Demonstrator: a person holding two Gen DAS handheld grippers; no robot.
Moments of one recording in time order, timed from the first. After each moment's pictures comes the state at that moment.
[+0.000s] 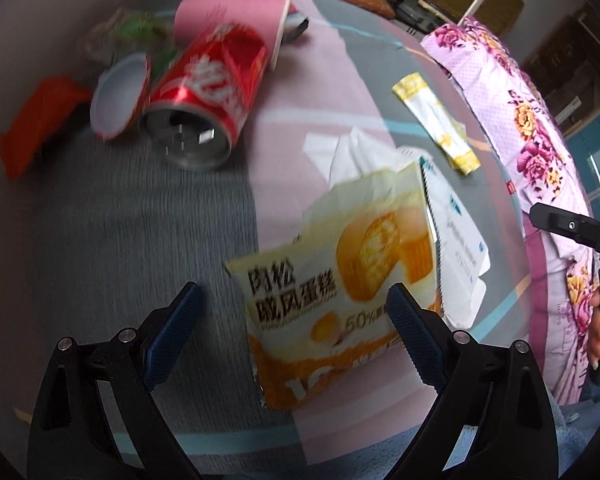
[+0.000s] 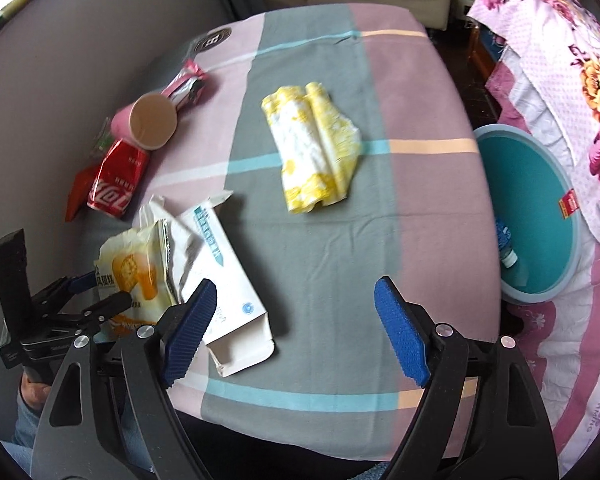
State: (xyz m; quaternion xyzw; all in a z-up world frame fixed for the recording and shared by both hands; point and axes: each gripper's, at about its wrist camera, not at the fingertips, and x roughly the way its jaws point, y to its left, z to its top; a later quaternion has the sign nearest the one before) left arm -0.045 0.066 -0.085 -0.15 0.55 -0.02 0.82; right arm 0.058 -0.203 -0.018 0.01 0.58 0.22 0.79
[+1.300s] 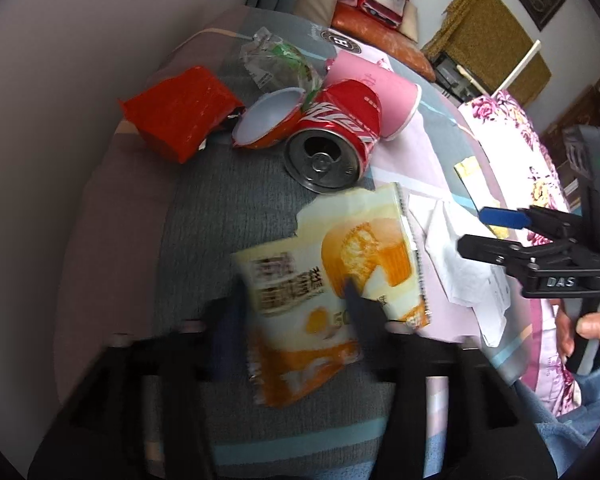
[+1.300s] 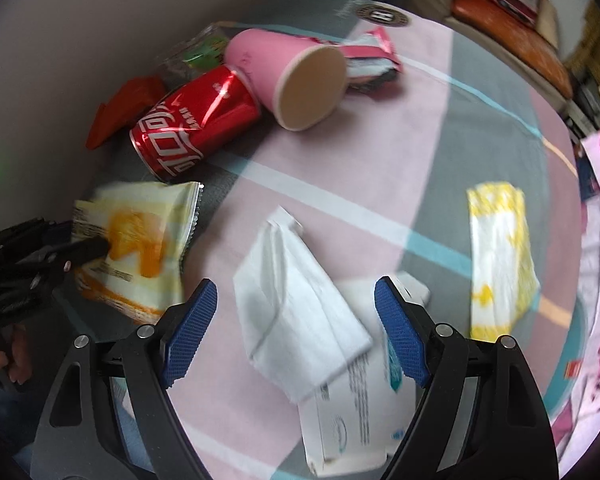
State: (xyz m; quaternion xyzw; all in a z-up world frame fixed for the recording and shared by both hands) left arm -0.085 0.159 -0.075 -0.23 0.48 0.04 0.84; right arm 0.070 -0.021 -0.037 -0.21 0.55 0.34 0.74
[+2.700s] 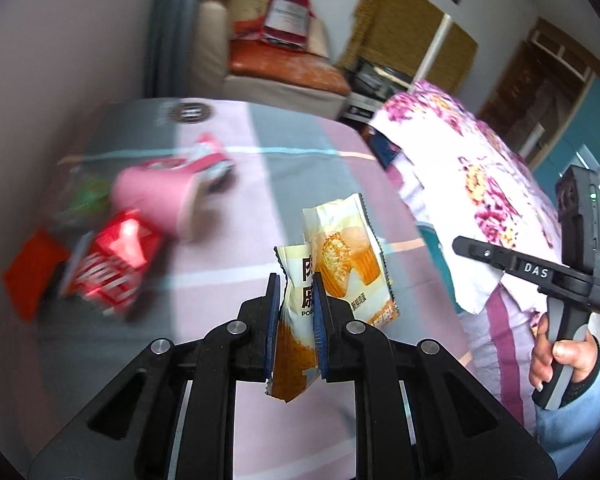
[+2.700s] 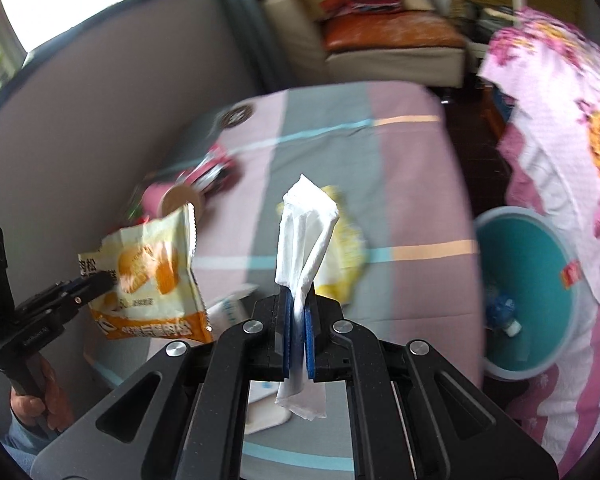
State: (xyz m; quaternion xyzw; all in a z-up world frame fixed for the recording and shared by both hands) left arm 0.004 0.013 0.021 -0.14 0.42 -0.06 0.89; right arm 0.099 -0.246 0.032 0.06 0.47 0.23 0.85
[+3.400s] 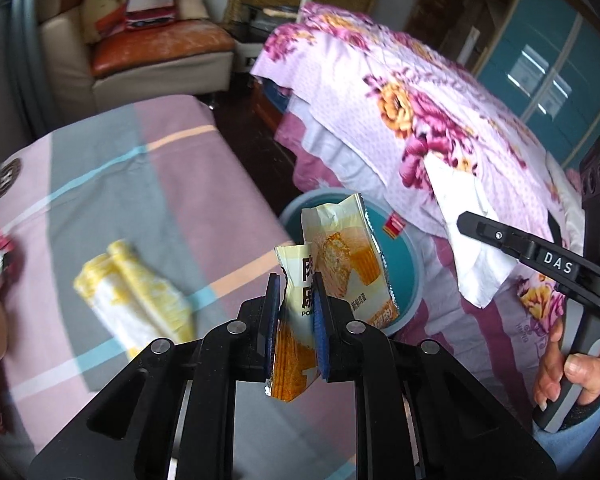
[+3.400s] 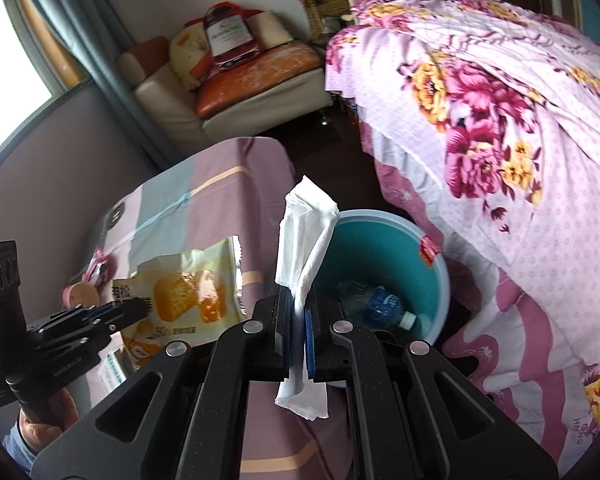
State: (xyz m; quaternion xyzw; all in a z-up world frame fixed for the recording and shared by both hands) left arm 0.125 -0.201 -0.010 -0.02 0.47 -0.20 0.86; right arm 0.117 -0.436 0.011 0.16 0.44 0.08 0.88
